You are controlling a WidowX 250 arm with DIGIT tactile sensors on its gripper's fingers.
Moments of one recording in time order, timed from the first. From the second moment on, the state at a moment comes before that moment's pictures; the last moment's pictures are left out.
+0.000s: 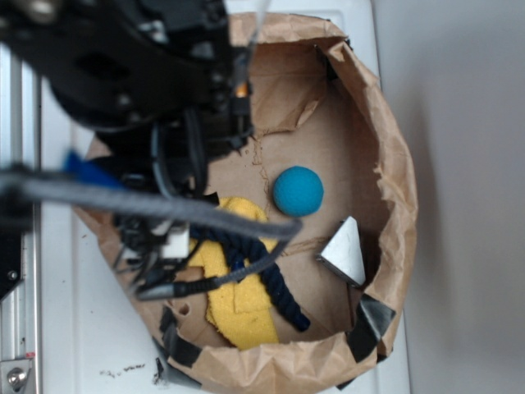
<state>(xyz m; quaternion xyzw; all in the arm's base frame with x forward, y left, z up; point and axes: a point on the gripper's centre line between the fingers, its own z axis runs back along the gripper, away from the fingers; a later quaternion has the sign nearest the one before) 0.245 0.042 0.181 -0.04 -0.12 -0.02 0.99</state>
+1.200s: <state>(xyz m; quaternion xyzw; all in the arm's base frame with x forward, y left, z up) 0.310 0.044 0.113 -0.08 -0.06 -0.04 0.99</state>
